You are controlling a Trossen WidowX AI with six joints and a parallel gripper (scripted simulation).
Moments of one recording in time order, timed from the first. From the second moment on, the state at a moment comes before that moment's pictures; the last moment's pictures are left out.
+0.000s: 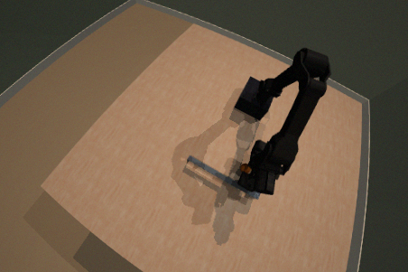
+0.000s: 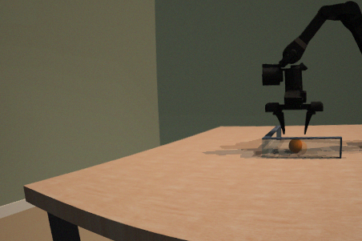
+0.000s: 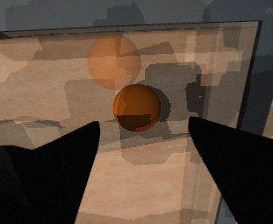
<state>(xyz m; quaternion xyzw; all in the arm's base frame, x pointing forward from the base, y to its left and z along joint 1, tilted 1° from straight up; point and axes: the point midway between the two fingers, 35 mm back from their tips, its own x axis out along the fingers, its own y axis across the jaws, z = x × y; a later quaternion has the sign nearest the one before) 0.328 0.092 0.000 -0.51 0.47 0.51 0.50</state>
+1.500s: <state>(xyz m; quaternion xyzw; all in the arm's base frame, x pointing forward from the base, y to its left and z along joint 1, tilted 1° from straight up) 0.322 0.091 -0.022 -0.50 0.49 0.52 0.49</state>
